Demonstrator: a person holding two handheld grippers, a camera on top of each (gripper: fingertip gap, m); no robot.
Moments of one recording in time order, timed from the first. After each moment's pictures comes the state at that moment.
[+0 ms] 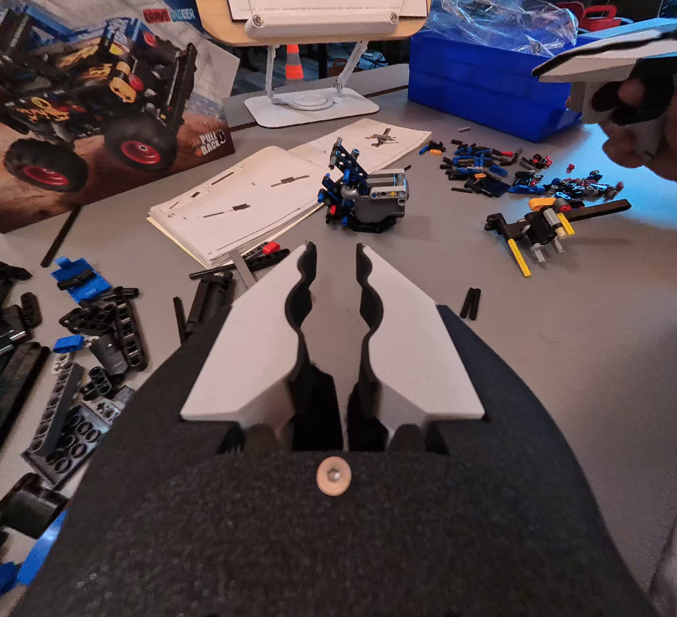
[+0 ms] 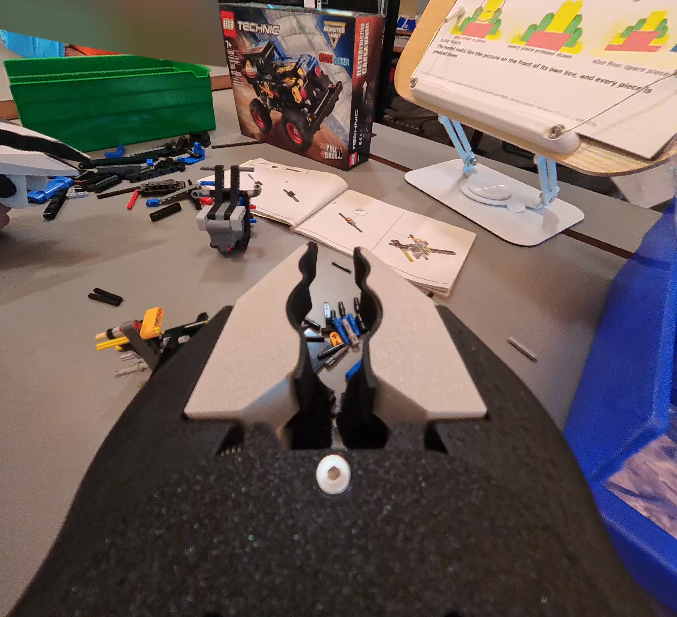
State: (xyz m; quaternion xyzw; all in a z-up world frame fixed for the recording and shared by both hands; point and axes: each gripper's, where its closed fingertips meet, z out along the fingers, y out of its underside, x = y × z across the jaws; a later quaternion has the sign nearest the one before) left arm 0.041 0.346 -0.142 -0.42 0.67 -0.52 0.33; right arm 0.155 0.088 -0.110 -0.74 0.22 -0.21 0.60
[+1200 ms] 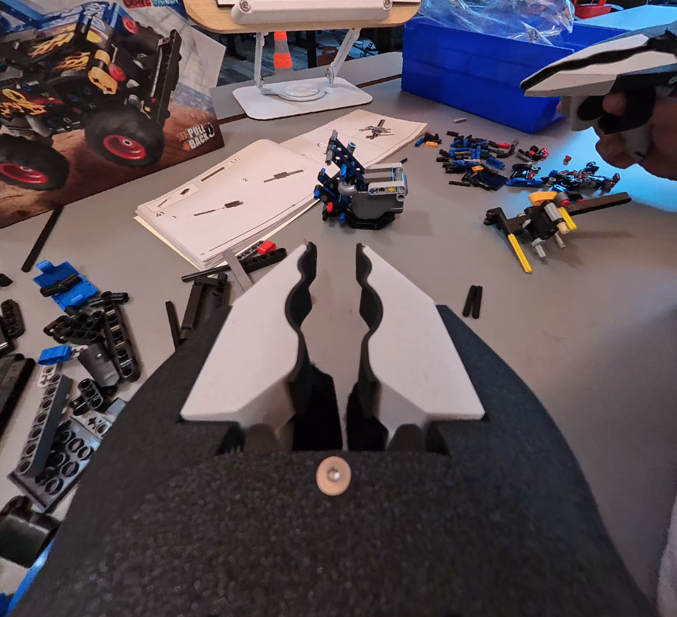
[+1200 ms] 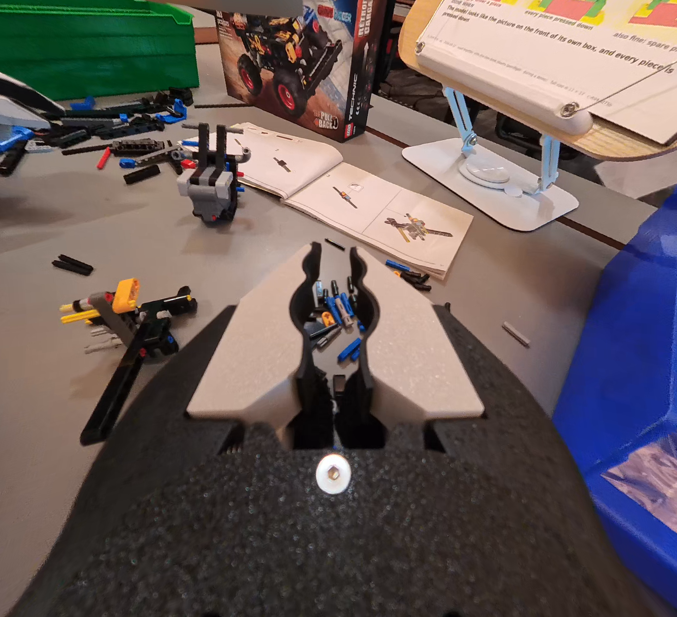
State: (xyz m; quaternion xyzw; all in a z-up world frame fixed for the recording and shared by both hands) left arm 0.047 0.345 -0.147 -0.42 0.68 -0.52 0.31; right arm 0.156 0.089 -0.130 -0.77 0.21 -0.23 0.56
